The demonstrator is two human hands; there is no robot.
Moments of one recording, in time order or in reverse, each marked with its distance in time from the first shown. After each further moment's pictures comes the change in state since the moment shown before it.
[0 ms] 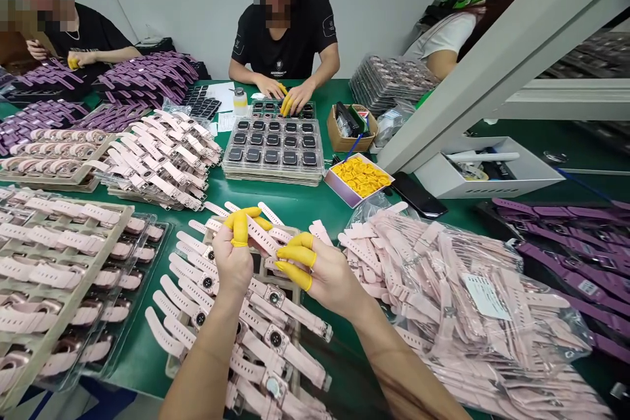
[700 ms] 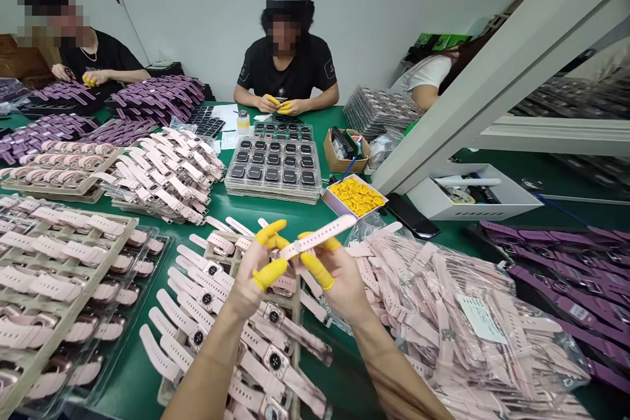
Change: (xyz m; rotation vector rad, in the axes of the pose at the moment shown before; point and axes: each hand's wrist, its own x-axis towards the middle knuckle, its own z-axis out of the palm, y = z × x) left_hand -0.008 -0.002 0.002 -0.062 -0.514 -0.079; right_hand 0.004 0.009 0.008 0.422 0.279 0.390
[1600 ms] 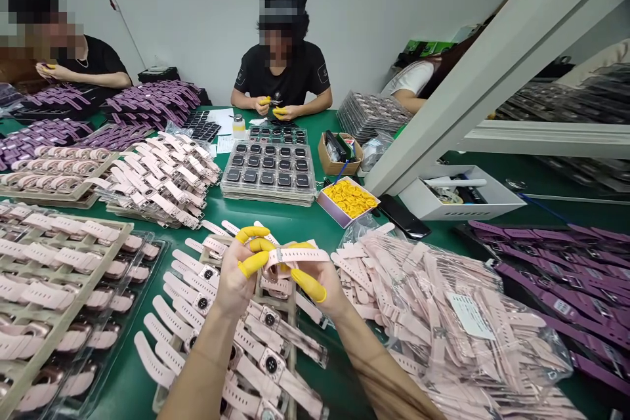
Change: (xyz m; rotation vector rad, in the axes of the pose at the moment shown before) left_hand 0.002 0.009 -0.013 -0.205 0.069 -0.061; right_hand 0.003 0.017 0.004 0.116 -0.211 0.021
